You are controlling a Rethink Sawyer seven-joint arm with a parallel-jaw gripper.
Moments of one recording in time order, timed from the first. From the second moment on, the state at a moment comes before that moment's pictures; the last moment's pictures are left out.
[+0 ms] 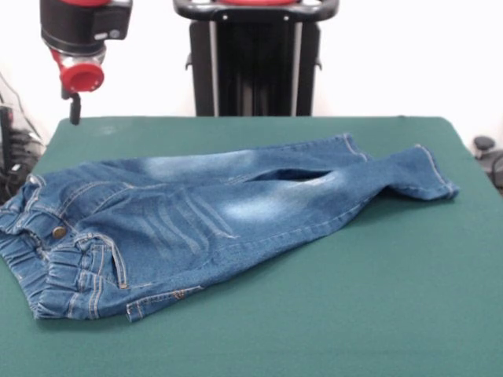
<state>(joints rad) -0.62 -0.73 0.07 1.66 -0.66 0.73 2.77</state>
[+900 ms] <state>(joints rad) -0.55 -0.66 0.11 1.61 -0.50 0.75 2.76</state>
